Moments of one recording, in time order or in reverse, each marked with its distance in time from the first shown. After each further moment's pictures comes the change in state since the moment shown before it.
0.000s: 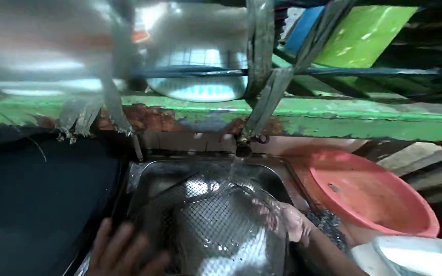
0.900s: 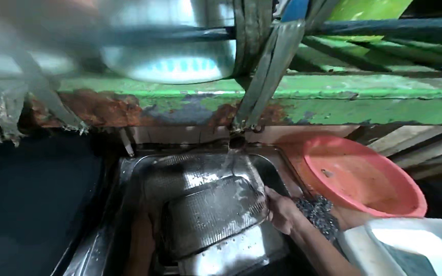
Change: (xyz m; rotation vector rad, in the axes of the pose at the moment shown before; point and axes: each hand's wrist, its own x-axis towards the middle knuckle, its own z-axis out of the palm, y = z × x) left_hand 0.014 -0.027 0.157 -0.977 0.183 -1.578; right_hand 0.005 0.018 0.018 -0.058 0.547 -0.248
